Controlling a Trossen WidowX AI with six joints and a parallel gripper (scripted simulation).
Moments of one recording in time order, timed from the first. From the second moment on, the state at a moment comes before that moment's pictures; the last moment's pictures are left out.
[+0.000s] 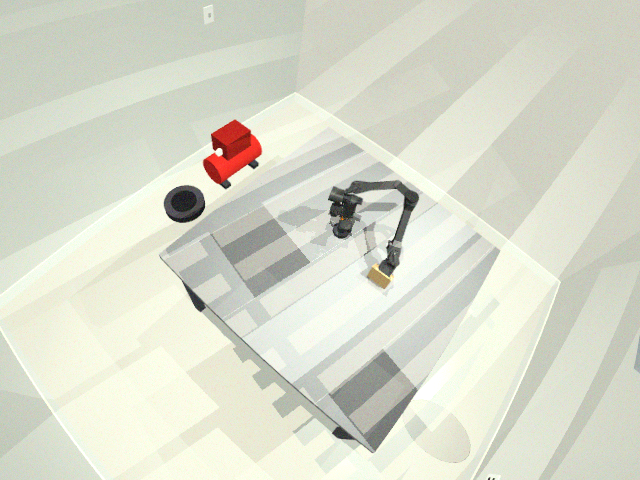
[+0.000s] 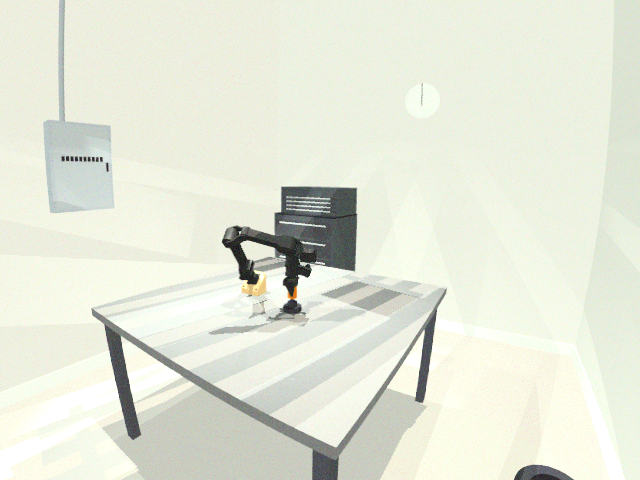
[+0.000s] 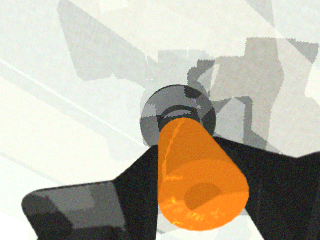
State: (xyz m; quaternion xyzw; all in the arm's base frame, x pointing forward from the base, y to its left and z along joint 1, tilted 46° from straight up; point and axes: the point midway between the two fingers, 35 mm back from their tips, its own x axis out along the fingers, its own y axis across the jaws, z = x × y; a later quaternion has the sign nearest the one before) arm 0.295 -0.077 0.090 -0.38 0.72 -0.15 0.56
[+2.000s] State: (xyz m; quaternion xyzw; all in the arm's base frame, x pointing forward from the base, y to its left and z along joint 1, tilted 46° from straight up) arm 0.296 -0.078 0.093 -0.43 0.74 -0.07 0.52
